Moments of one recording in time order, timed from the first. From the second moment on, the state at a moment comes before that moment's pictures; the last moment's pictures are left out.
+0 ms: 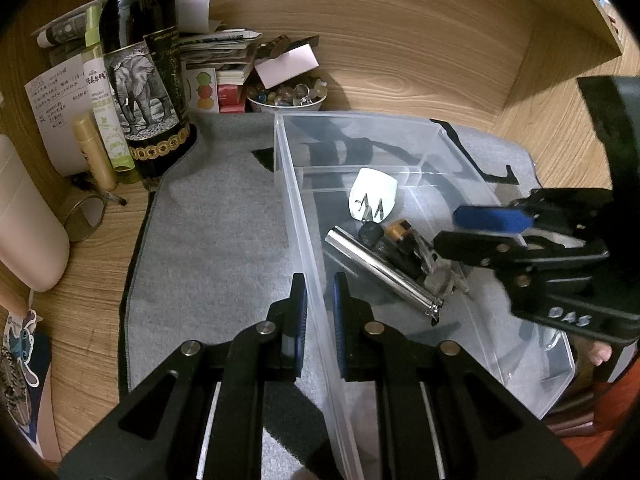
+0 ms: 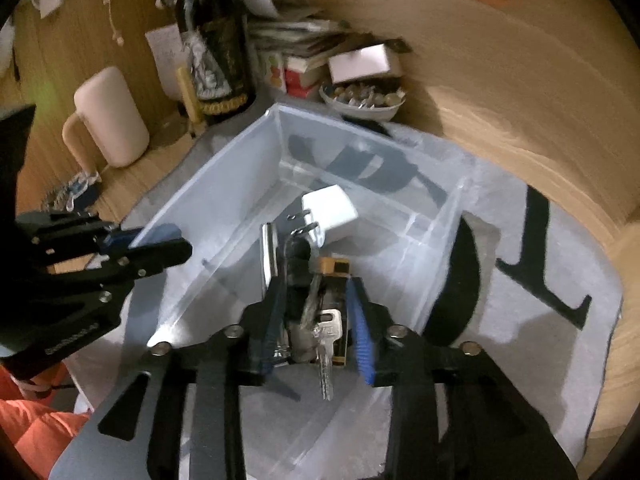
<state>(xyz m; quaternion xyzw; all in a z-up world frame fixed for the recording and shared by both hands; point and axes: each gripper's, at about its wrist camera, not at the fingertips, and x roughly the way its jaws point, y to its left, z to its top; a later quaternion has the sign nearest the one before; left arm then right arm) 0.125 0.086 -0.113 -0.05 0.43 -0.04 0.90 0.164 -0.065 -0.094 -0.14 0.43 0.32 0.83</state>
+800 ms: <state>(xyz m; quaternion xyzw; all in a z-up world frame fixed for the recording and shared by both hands) 0.125 0.085 -0.113 -0.04 0.43 -0.05 0.90 0.137 -0.256 -0.107 0.01 0.45 -0.01 0.89</state>
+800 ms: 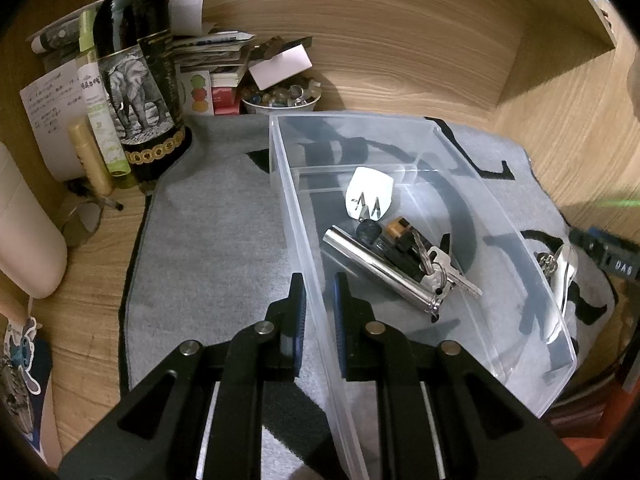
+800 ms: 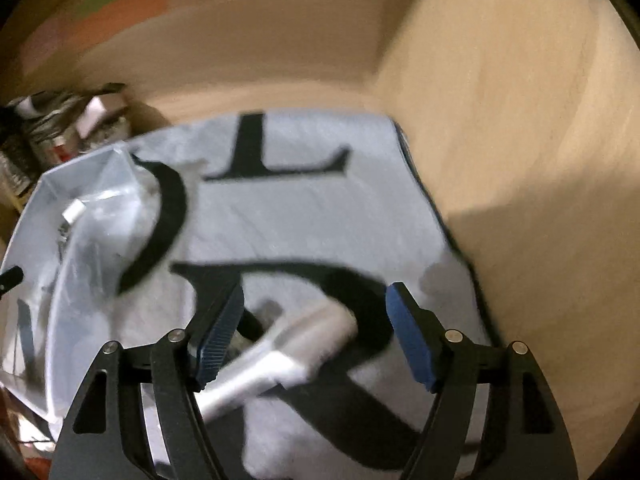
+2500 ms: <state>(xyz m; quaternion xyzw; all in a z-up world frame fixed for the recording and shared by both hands) 0.122 0.085 -0.114 -0.04 0.43 -0.05 0.90 0.147 -0.174 0.005 -0.02 0.26 0.16 0.95</state>
